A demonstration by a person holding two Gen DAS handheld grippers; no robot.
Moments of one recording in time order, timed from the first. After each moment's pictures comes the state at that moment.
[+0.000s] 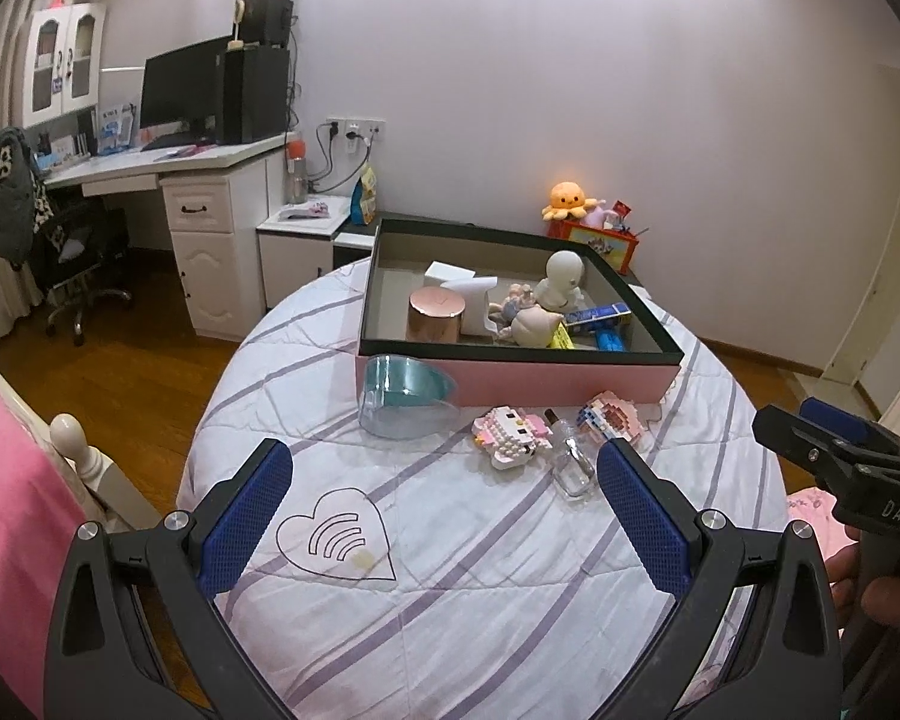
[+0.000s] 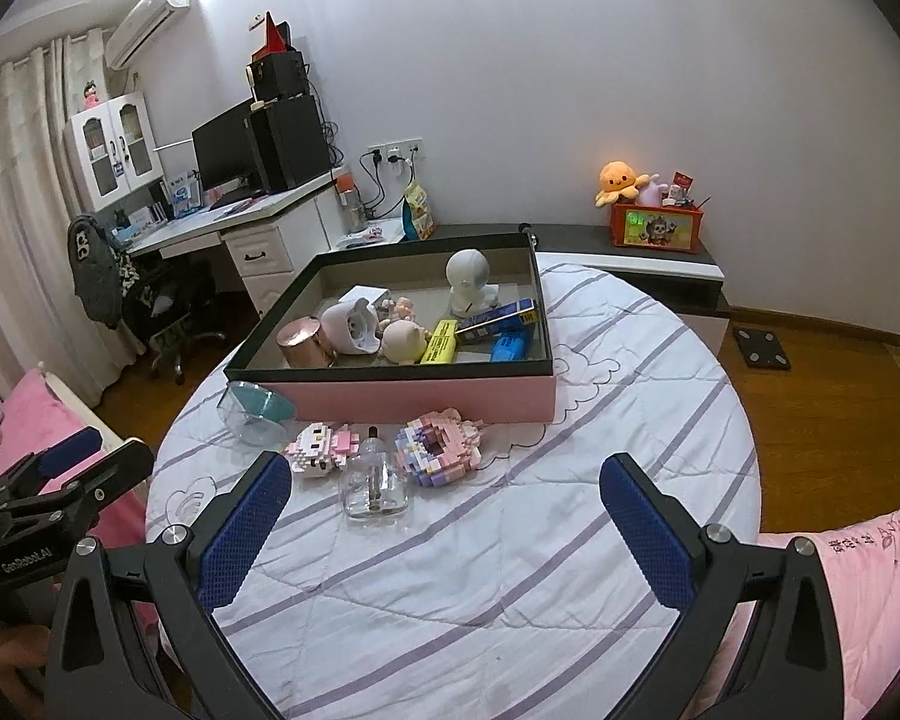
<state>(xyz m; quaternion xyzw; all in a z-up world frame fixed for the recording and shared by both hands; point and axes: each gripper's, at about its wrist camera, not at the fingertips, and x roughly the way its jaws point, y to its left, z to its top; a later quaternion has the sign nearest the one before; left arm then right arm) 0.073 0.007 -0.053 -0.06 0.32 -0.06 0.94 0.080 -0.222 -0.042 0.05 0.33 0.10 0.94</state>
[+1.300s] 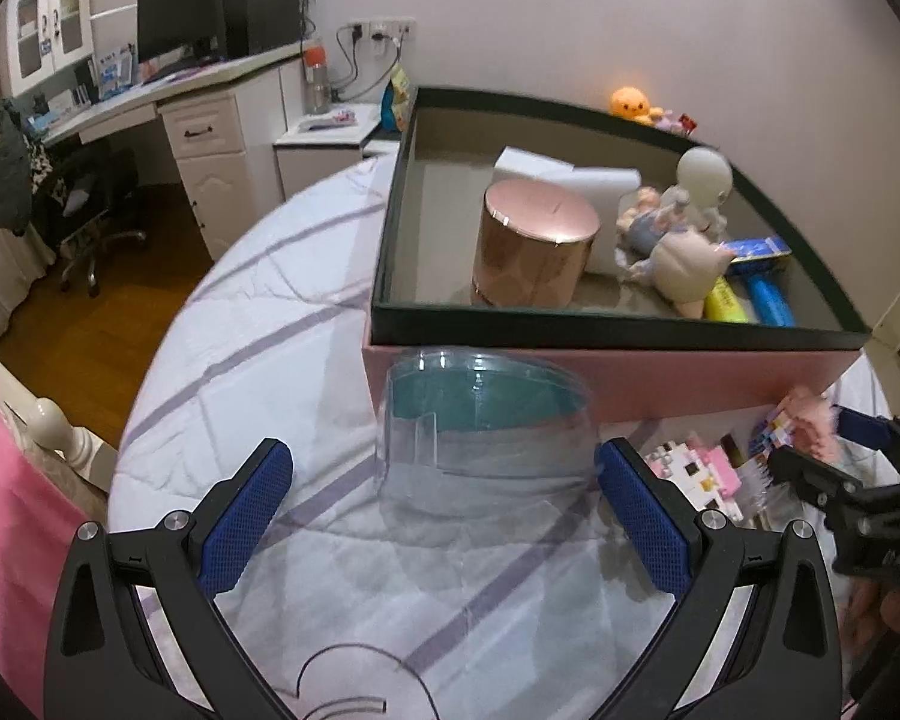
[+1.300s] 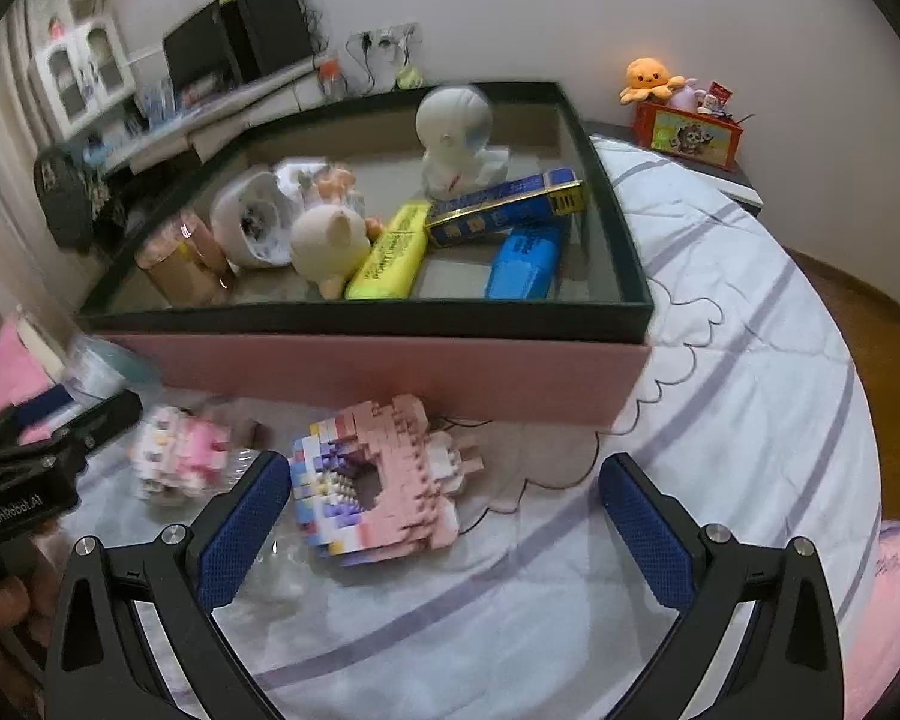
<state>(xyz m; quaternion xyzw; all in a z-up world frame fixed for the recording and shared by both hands) 0.207 0.010 -0.144 -0.03 0.43 -0.01 0.90 0.208 -0.203 -0.141 0.00 0.47 0.12 0.88</state>
